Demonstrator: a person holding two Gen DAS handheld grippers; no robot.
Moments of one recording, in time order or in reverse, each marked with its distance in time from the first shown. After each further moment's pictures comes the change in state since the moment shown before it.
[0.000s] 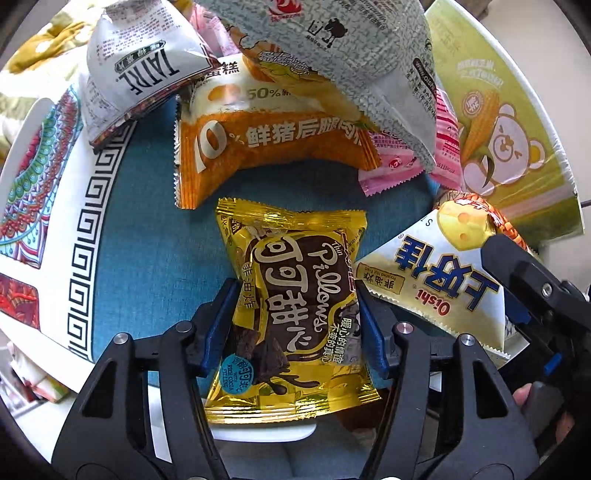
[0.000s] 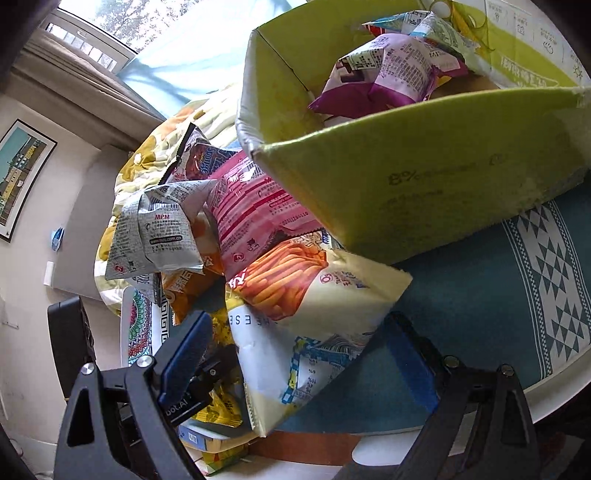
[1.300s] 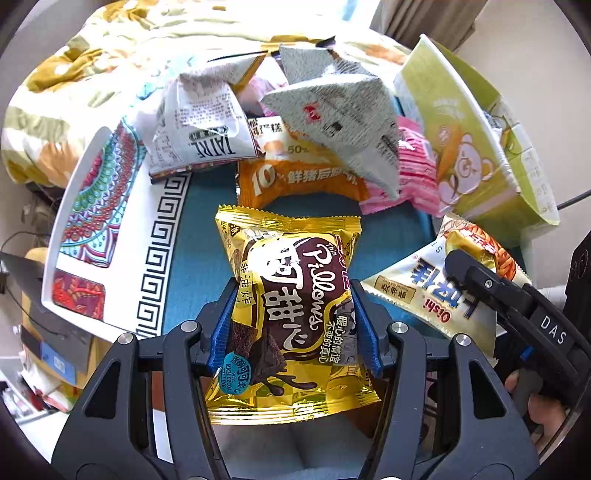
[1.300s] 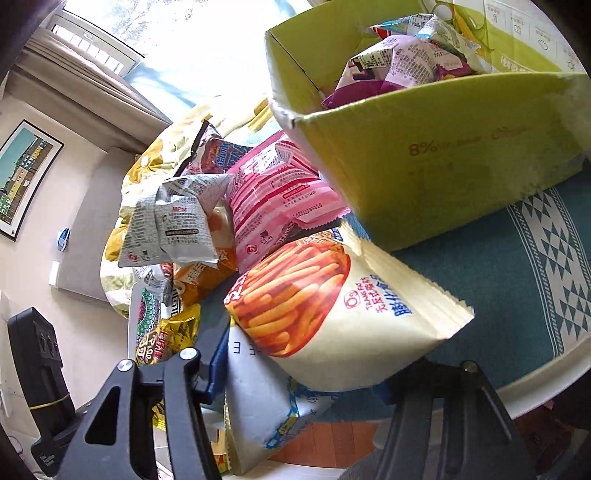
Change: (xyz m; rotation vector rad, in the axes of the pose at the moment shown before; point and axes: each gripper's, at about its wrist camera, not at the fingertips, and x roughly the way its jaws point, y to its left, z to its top) left arm -0.100 0.028 0.000 0.022 -0.112 0.003; right arm -0.033 0.000 -0.013 0.003 -0.027 0.024
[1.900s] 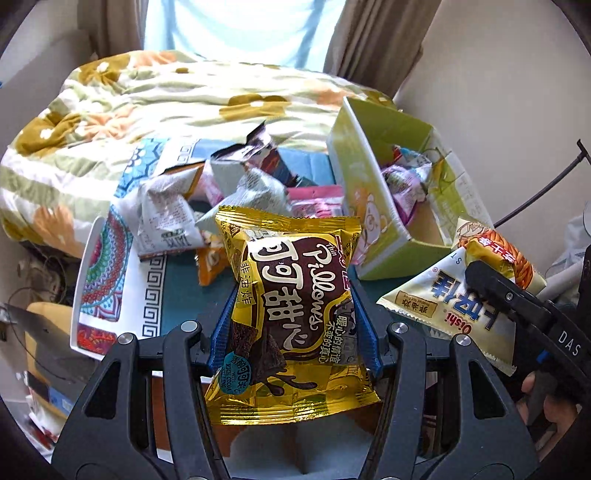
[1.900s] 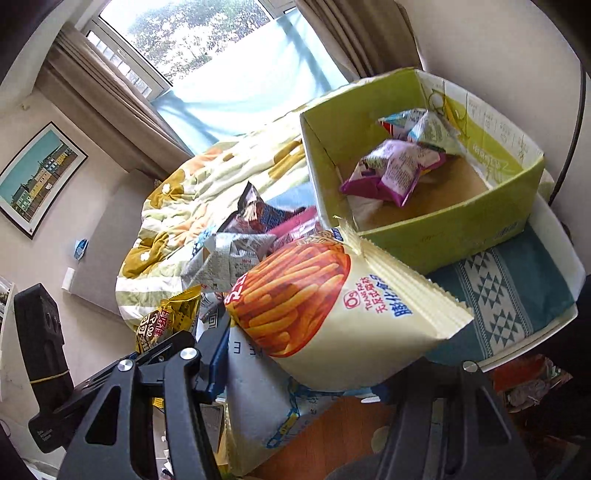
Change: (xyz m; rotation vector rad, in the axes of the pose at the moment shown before) left arm -0.087 -0.072 0.009 0.126 -0.181 -0.073; right arm -0.103 0.033 0.008 -0.089 -0.189 -0.004
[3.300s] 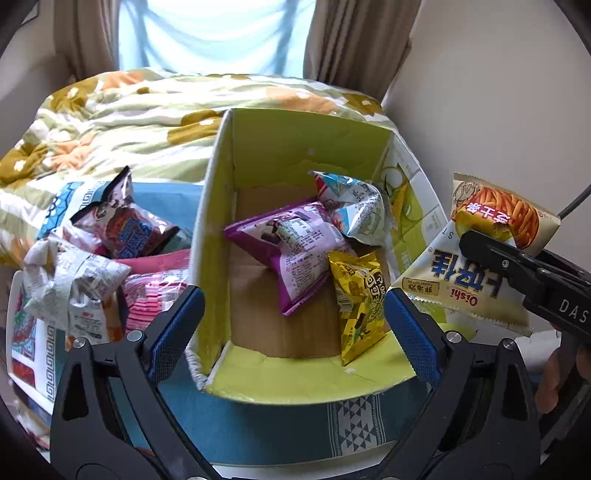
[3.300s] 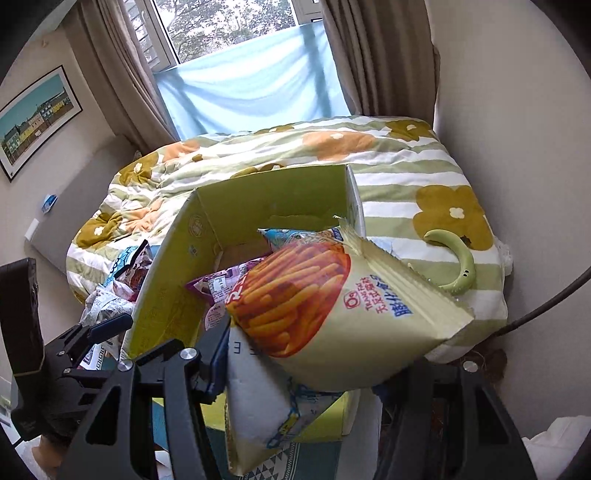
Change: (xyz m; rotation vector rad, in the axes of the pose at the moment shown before) left arm 0.121 -0.183 0.075 -0.004 -0.030 0.054; right arm 0.011 -0.145 0.180 -0.329 0.070 -0.099
